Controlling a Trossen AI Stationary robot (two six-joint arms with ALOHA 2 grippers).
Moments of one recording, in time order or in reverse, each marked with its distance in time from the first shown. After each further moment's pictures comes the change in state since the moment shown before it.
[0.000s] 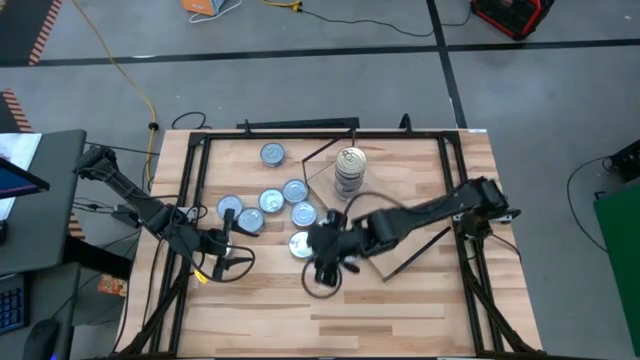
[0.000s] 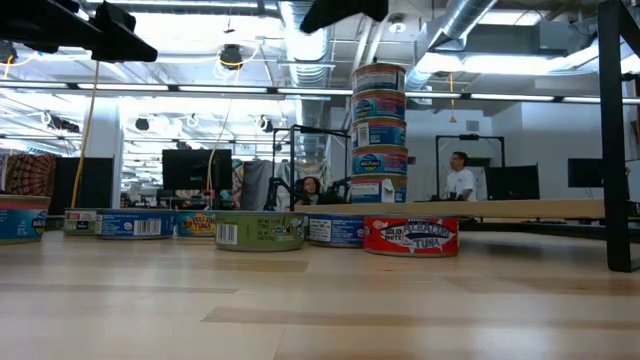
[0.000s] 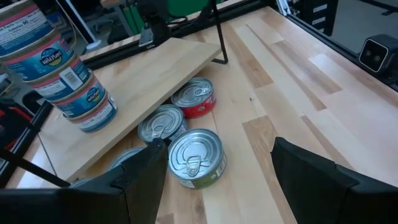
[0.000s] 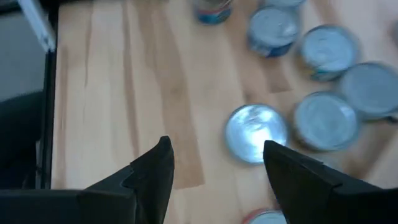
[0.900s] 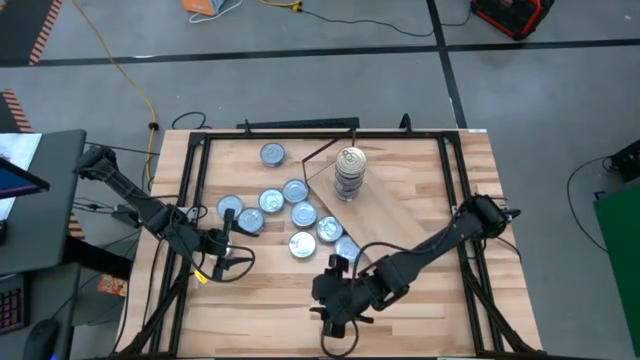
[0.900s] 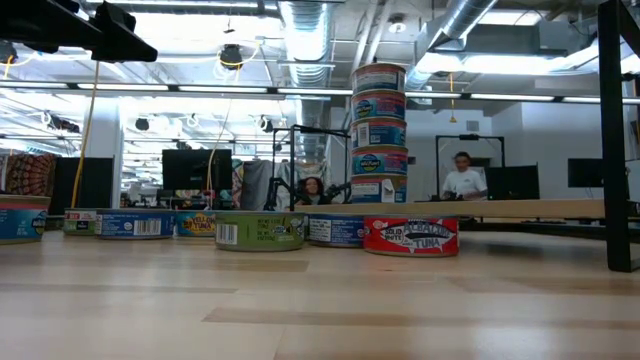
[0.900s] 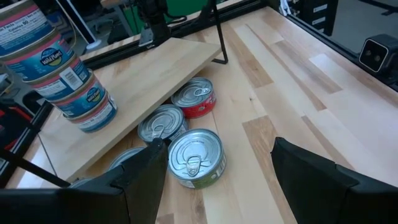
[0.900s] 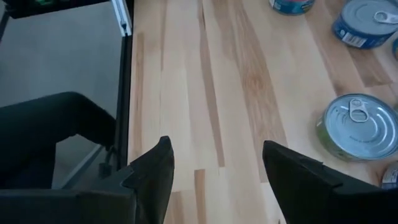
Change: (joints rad) left arm 0.000 0.000 0.000 0.000 0.000 0.000; right arm 0.225 0.083 -0.001 0.138 0.078 0.126
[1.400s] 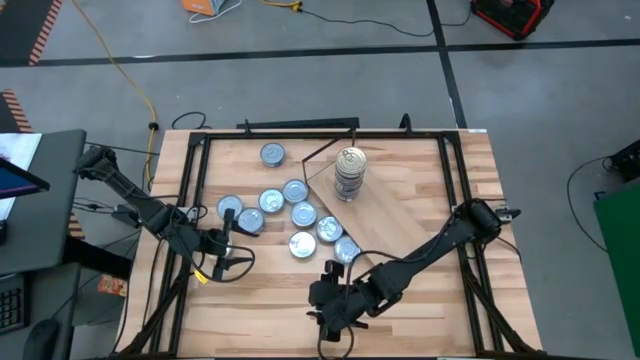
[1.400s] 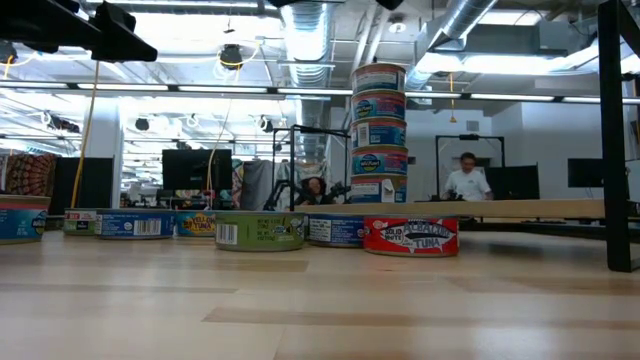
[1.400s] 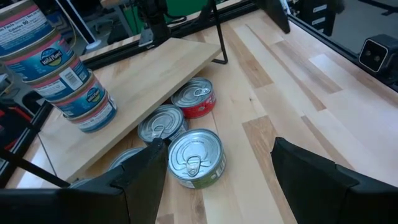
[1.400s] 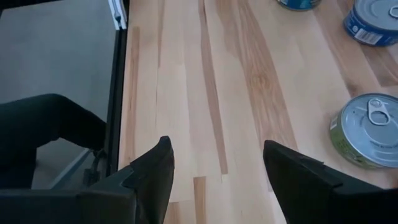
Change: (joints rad) left arm 0.000 0.000 0.000 -0.001 0.000 0.000; right arm 0.009 0.050 -0.045 0.098 0.022 -0.014
